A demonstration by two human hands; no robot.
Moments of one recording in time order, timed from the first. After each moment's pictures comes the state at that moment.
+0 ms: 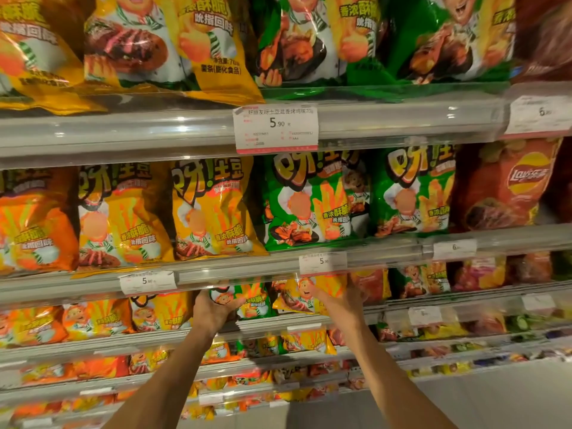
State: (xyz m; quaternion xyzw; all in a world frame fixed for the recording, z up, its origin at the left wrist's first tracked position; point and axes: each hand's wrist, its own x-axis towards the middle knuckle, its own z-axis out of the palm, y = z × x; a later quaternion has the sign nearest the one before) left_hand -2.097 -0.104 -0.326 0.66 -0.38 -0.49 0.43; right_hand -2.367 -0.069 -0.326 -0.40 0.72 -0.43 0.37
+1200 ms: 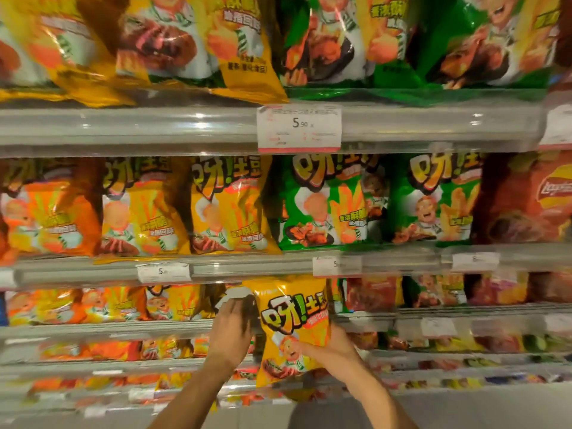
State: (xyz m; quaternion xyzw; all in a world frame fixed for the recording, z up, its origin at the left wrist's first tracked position) left_hand -2.109 -0.055 -0.351 0.65 -0.71 -0.16 0.20; right_hand -2.340 -0.004 -0.335 -0.46 0.58 -0.35 0.58
